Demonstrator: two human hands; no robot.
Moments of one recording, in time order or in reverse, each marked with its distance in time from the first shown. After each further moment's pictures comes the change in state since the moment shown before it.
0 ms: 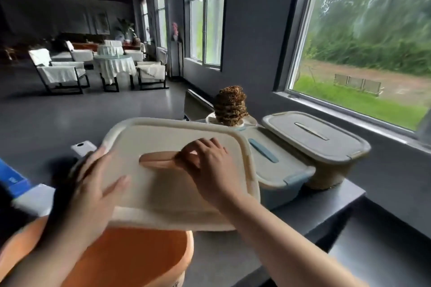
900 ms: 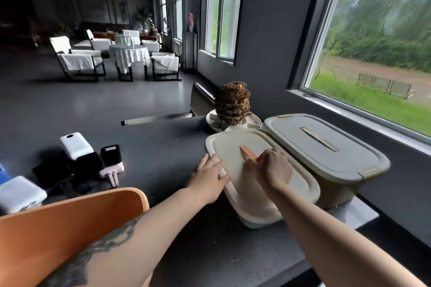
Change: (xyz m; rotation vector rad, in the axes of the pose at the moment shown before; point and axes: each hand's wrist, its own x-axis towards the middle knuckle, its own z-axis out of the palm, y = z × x) left_hand 0.050 0.149 0.233 0.009 -0.723 0.001; right_hand 0.019 0.240 -0.018 -0.420 0.010 0.639
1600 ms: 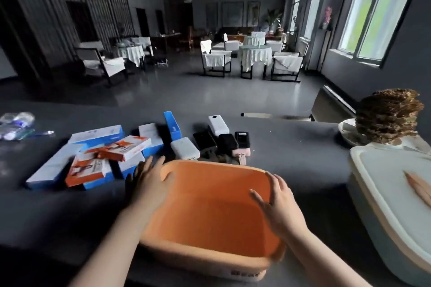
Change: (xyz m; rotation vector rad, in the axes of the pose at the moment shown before) left_hand -0.268 -0.221 -0.123 0.147 0.567 -0.913; right_hand -0.183 -0.181 0.035 0.439 -0.588 -0.558
